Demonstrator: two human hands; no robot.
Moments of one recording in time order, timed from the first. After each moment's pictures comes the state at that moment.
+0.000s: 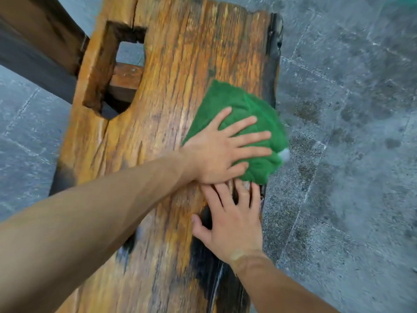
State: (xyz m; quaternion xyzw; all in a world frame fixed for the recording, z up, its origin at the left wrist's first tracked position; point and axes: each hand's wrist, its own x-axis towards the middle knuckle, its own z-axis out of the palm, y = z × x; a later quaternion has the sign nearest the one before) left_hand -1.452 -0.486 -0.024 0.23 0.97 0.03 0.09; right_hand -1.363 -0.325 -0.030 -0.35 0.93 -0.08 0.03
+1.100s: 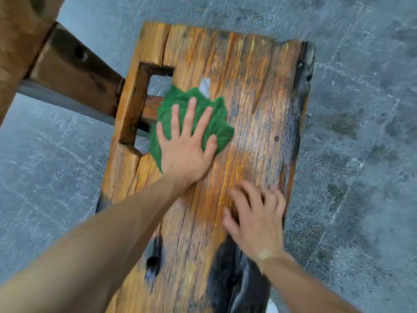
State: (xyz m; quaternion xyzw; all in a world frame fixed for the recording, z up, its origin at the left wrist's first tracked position) left_hand -1.455 -0.565 -0.030 -0.27 0.96 0.08 0.08; right_hand -1.440 -0.355 -0.020 -0.36 0.92 -0.14 0.07
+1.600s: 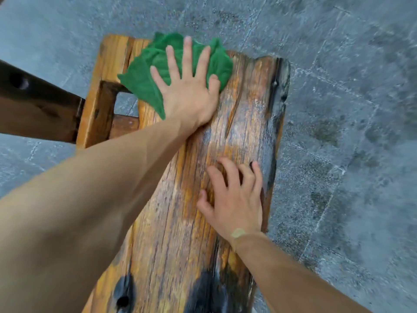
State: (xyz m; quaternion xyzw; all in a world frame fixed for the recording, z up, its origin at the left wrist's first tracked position) left_hand -1.641 -0.590 -0.027 -0.29 0.95 0.09 0.08; right_hand -1.522 -0.400 -0.030 -0.33 0.93 -0.14 0.04
